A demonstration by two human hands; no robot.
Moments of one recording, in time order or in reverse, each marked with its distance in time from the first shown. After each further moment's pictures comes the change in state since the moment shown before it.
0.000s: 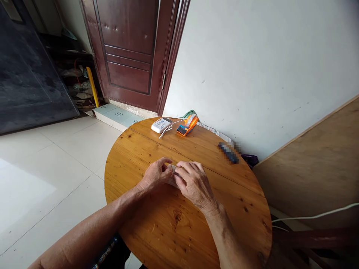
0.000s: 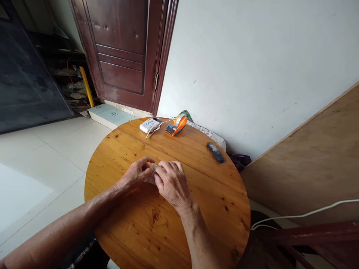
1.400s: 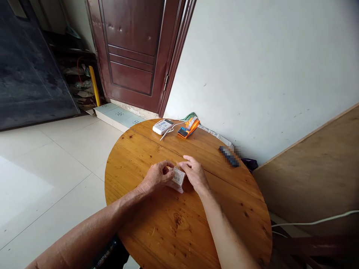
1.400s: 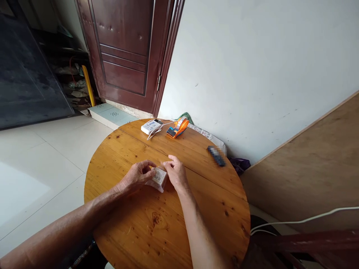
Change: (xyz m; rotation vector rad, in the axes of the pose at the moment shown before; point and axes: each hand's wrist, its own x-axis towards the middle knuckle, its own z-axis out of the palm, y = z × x) left_hand 0.000 0.001 0.003 -0.070 -0.009 0.007; right_hand 0.015 0.049 0.056 0.812 0.101 0.769
